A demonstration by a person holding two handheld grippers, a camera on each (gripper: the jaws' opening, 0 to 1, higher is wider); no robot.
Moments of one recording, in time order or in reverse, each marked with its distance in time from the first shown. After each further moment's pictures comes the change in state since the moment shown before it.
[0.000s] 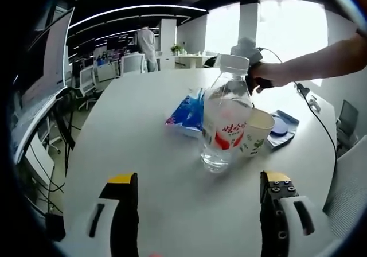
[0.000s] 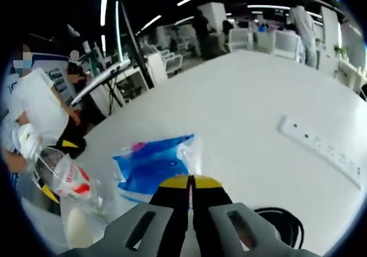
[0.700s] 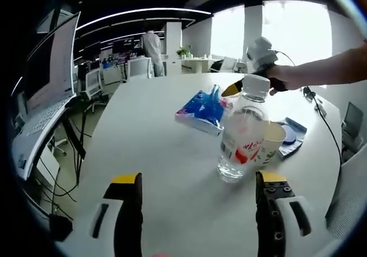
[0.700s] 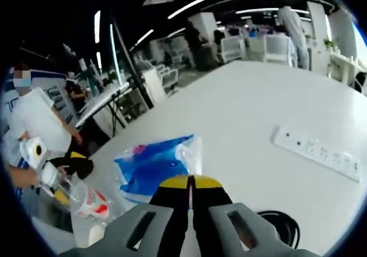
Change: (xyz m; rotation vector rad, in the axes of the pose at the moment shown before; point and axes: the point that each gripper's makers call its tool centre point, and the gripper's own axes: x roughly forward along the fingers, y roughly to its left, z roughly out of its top) left arm -0.008 0.025 0.025 0.003 -0.027 0.047; right arm -0.021 0.007 0.030 0.073 -0.090 -0.004
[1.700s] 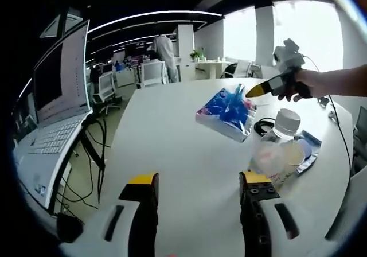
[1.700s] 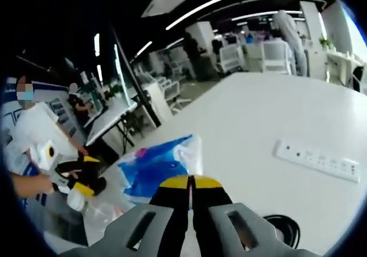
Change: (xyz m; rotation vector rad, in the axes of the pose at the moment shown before) left arm 0.003 0.032 0.048 -0.014 -0.025 0.103; right arm -0.028 0.030 0.035 0.040 -0.081 0.025
